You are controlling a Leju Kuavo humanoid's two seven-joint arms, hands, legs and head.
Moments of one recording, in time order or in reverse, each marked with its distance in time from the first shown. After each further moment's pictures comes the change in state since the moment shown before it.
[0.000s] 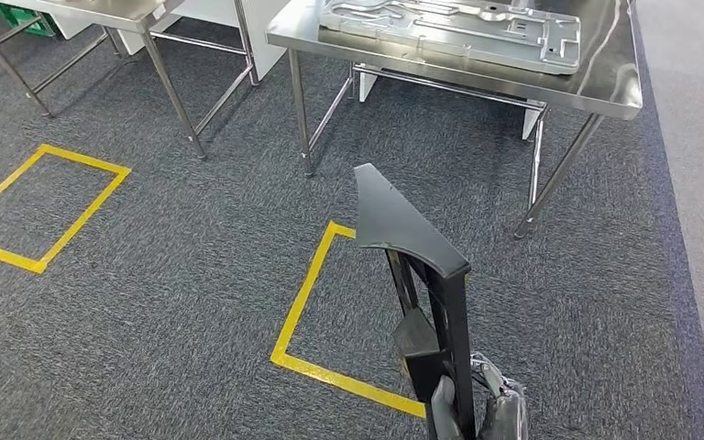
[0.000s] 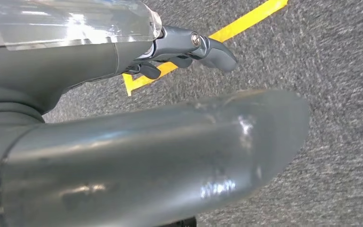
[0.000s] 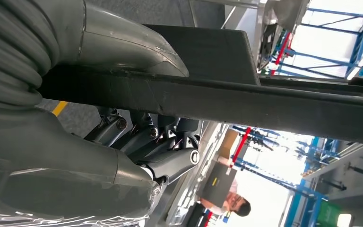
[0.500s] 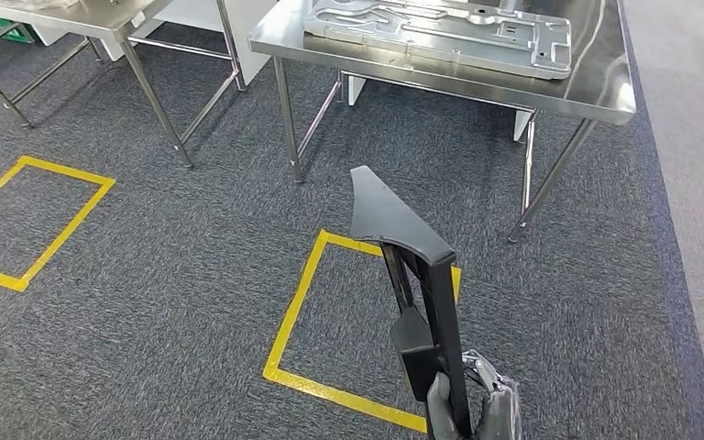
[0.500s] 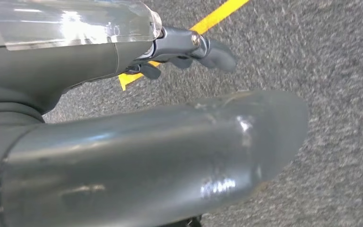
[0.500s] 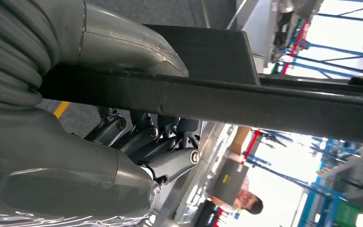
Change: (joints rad) left arm 0.004 0.008 -0.010 0.000 -0.030 -0.021 0.006; right arm -0.031 -0.031 0.029 0.021 0.002 -0.050 0.062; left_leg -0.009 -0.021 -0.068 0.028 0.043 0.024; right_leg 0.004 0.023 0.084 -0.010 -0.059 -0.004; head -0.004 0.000
